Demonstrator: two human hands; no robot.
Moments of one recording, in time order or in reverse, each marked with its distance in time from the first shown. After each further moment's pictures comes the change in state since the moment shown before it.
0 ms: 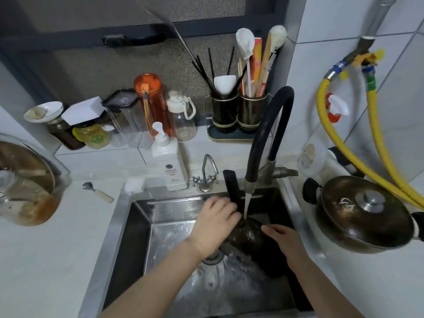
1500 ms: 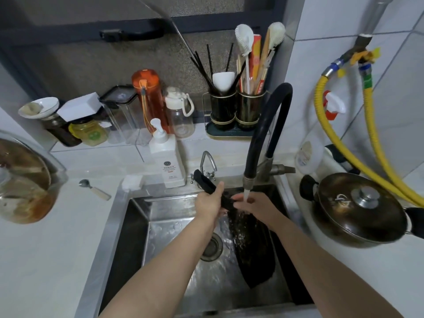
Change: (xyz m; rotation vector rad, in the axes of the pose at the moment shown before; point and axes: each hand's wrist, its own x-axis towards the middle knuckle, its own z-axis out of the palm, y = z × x) left_hand 0.041 -0.007 0.013 -1.329 -0.039 -1.666; right_hand 0.034 -0.064 0.032 -0.111 -0.317 -0.264
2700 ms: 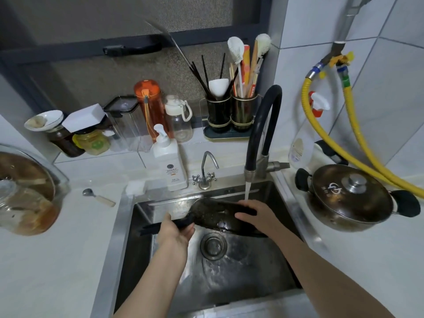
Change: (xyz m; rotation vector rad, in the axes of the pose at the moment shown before) left_hand -0.034 -0.016 -0.098 -0.610 0.233 -0.299; right_hand -0.036 0.020 0.024 -0.355 0.110 0.032
